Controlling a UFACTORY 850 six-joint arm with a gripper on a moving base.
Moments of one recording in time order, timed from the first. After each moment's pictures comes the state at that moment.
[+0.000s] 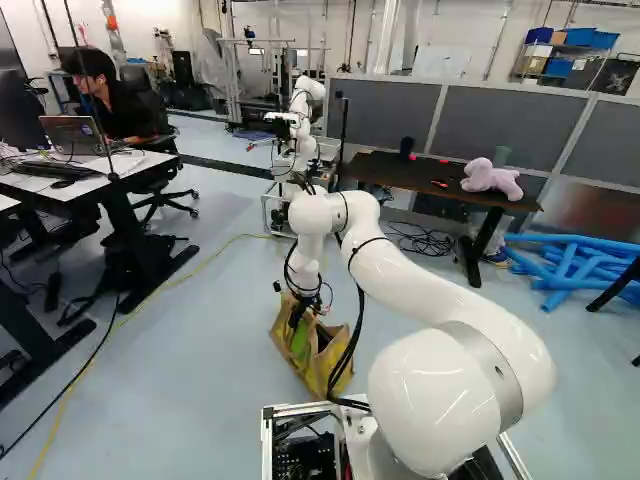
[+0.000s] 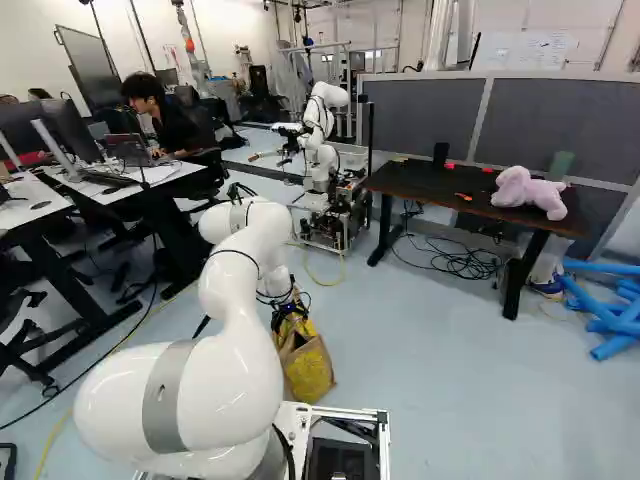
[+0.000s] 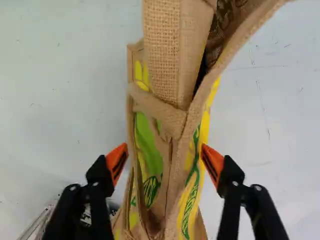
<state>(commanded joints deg) 12.5 -89.6 -94.3 -7.8 -3.1 -15.1</state>
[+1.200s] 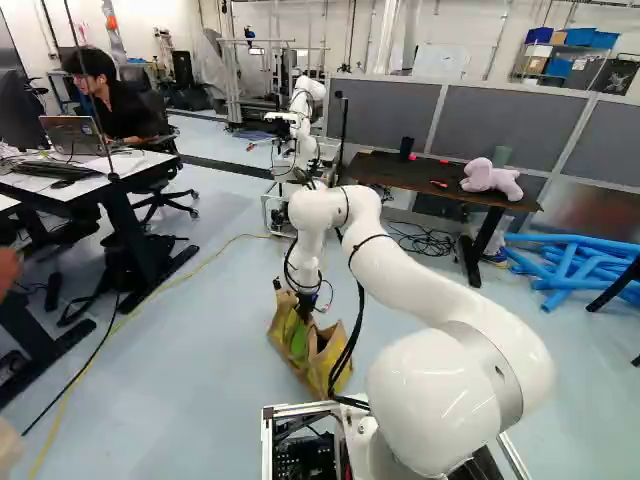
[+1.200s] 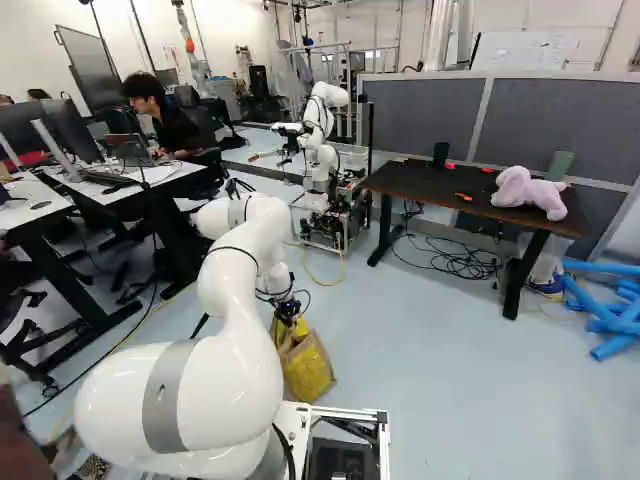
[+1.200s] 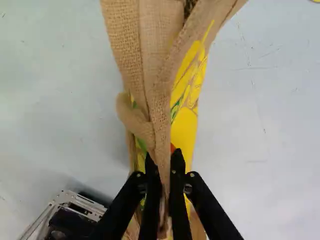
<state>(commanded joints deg) 12.5 -86.1 -90.9 -7.8 -3.1 -15.1</state>
